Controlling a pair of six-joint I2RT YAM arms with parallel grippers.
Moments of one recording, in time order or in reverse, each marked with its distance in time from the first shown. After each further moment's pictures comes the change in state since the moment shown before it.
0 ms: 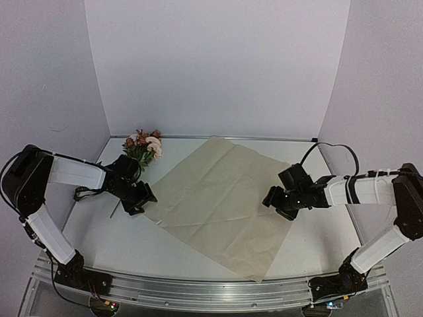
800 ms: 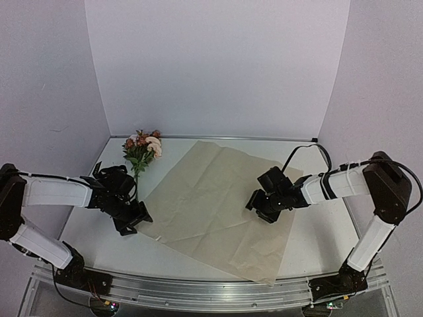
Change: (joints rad) left arm -0.121 -0.257 -0.178 -0.168 -0.009 -0.107; right arm 0.091 0.228 0.121 0.079 -0.037 0.130
